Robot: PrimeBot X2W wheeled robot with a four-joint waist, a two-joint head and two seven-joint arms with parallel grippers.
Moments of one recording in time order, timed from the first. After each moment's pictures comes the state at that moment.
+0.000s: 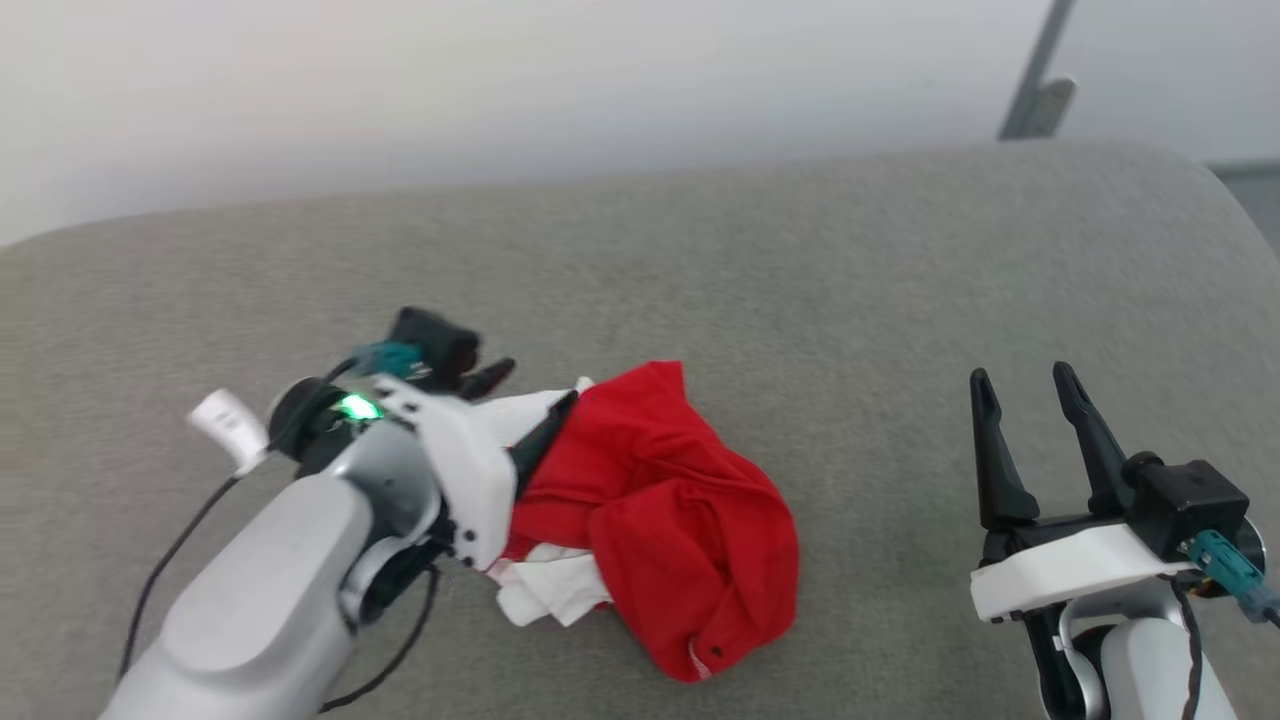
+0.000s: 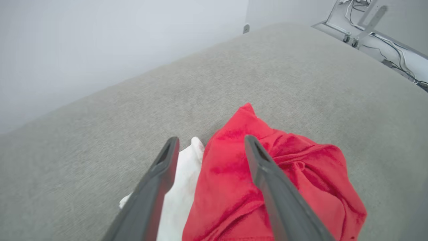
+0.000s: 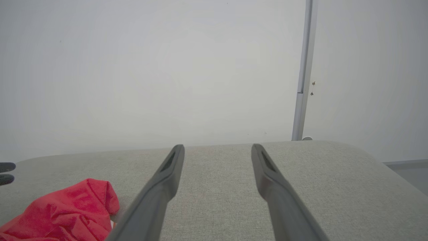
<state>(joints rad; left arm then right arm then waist) -0.60 0.42 -0.71 0.35 -0.68 -0.11 0.28 -0.15 -0.05 -0.02 0.17 0.18 0.13 -0.23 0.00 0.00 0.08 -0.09</state>
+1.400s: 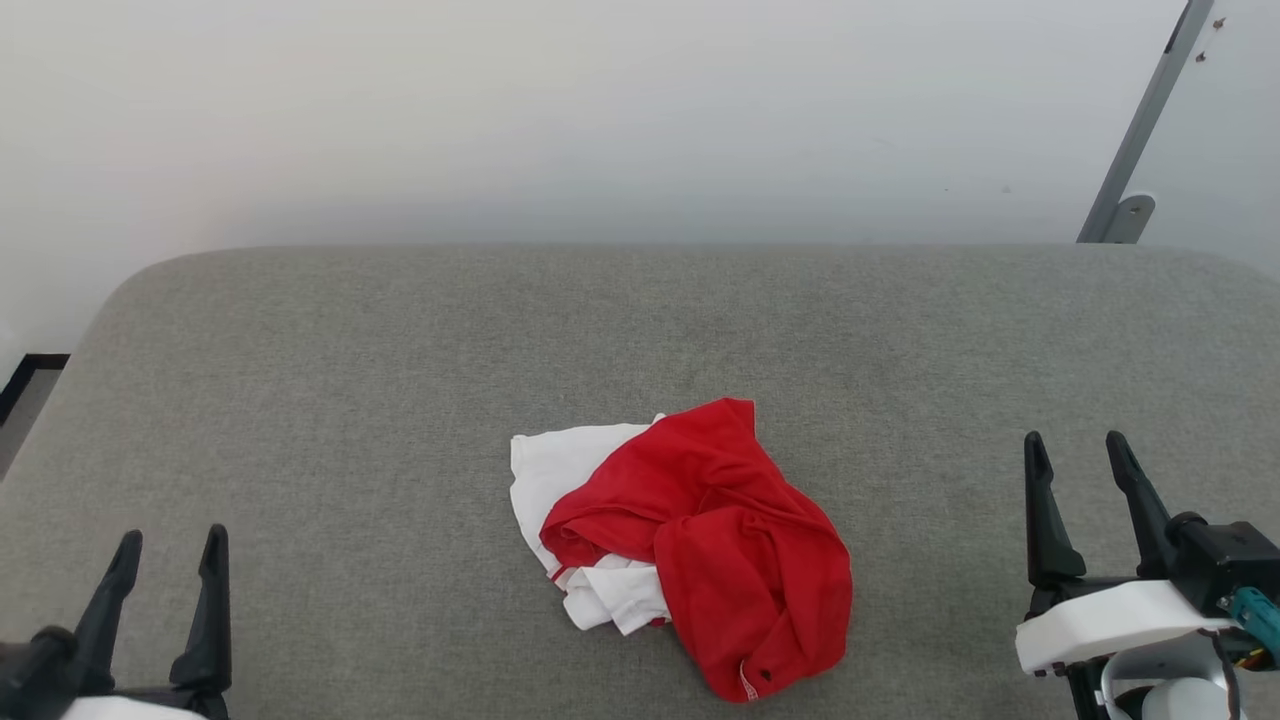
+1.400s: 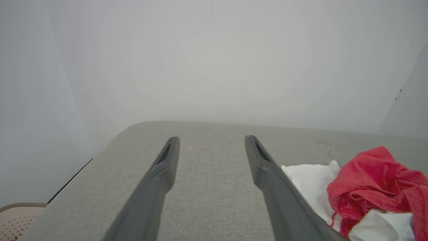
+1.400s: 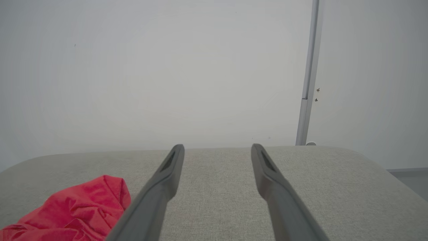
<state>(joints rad) 0.14 0.48 -0.07 0.04 -0.56 0.01 -0.26 -0.06 -0.06 -0.11 0.19 0.16 0.13 -0.23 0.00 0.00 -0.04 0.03</state>
